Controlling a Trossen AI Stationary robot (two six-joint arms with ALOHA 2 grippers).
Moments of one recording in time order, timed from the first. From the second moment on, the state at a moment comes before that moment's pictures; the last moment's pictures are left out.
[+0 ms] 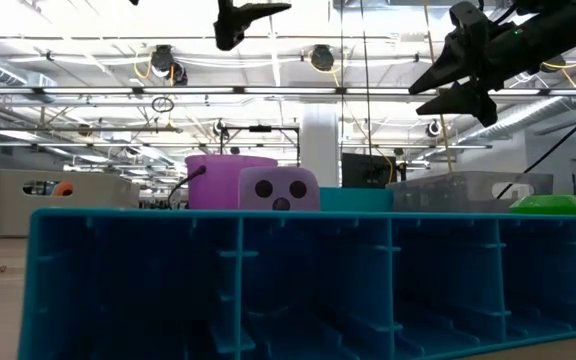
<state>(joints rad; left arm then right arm) 0.07 1.32 1.01 0.14 0.29 -0.67 -0.09 0.71 0.46 -0.10 0.28 0.62</state>
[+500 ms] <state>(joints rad) 0.07 1.32 1.01 -0.38 0.08 -0.54 -0.09 0.71 0.46 -0.10 0.28 0.62</state>
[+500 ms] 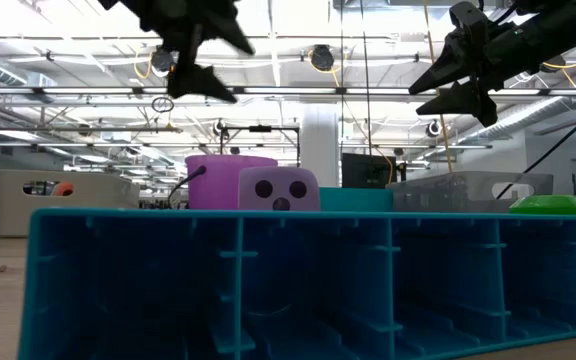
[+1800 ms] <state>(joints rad) 0.12 1.32 1.01 -0.58 -0.19 -0.42 -0.09 0.71 0.46 -0.10 0.28 0.62</state>
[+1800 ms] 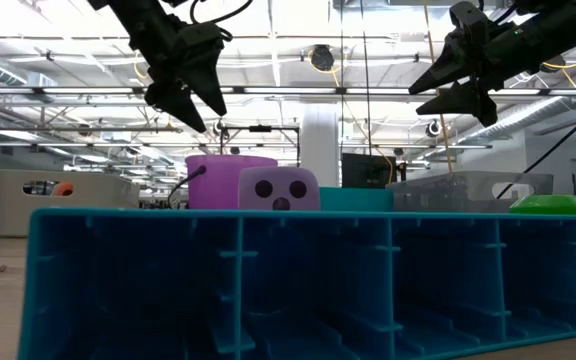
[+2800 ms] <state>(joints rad) 0.13 1.46 0.74 -0.09 -0.08 -0.09 -0.09 0.71 0.46 -0.09 0.29 0.70</state>
